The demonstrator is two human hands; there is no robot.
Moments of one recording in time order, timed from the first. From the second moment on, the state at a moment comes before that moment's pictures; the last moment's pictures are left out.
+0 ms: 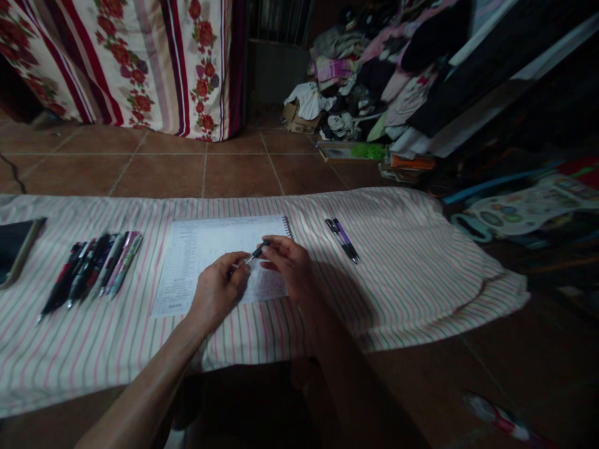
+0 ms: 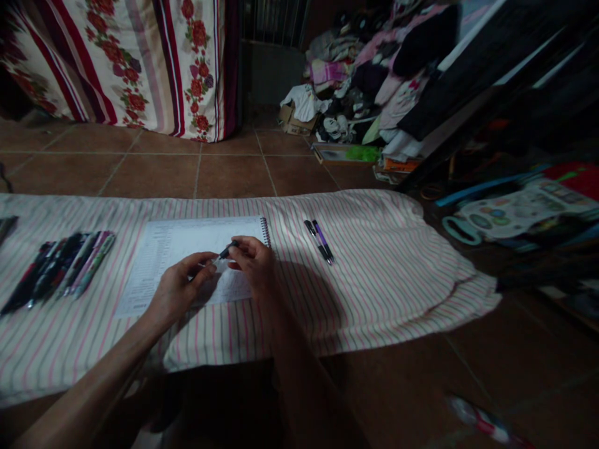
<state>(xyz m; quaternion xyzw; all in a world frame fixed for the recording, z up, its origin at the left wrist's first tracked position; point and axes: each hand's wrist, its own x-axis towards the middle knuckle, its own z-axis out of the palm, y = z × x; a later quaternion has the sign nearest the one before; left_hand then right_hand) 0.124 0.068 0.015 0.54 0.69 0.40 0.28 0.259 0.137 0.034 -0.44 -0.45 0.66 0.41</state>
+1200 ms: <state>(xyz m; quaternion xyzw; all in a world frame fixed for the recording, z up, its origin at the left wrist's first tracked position) 0.129 0.064 0.028 0.48 0.60 0.46 0.45 0.258 0.135 0.038 -0.43 -0.47 0.65 0.41</state>
